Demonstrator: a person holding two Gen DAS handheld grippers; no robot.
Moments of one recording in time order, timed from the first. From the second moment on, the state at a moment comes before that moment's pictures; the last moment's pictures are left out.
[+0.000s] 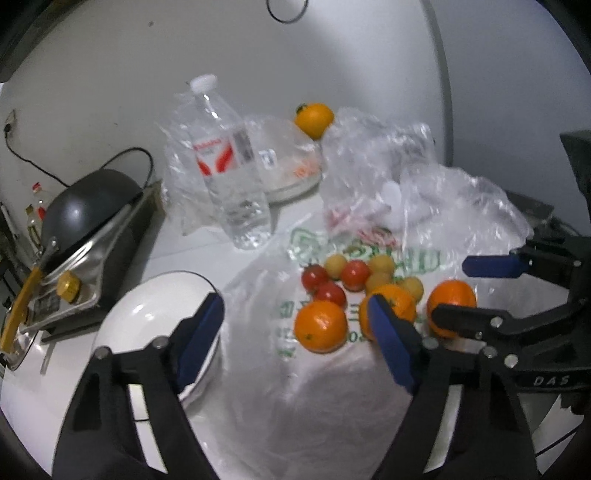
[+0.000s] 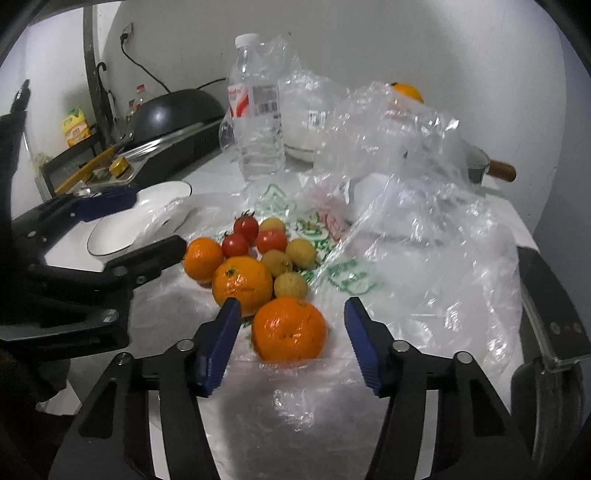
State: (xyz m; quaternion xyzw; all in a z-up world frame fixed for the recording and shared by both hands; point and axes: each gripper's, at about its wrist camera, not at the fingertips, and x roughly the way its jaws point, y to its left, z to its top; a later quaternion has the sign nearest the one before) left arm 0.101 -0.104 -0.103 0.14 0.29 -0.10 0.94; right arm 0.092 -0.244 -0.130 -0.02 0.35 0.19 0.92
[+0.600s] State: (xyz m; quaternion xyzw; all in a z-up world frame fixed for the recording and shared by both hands) left arm 0.137 -0.108 -0.132 0.14 0.38 -0.15 0.90; right arm 0.098 -0.243 -0.134 -0.02 0.36 0.20 0.91
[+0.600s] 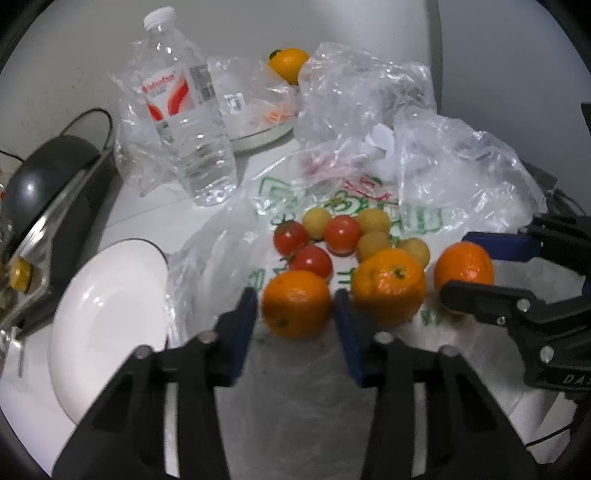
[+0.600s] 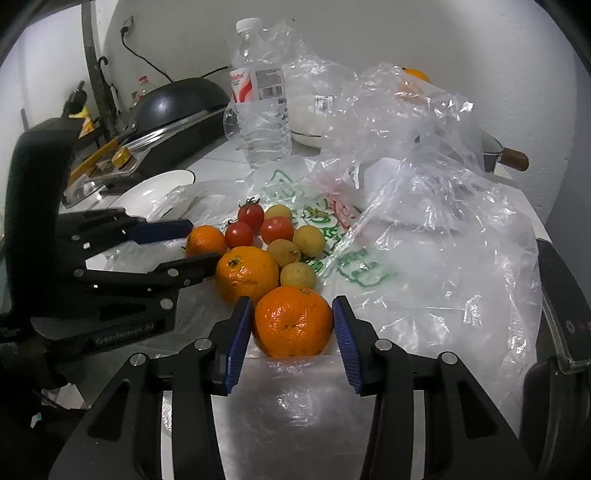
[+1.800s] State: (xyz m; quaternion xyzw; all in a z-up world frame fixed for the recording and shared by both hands) left arm 0.081 0.001 -0.077 0.04 0.27 -0.14 0.95; right arm 0.097 -0.154 -0.078 -0.06 0.29 0.22 0.93
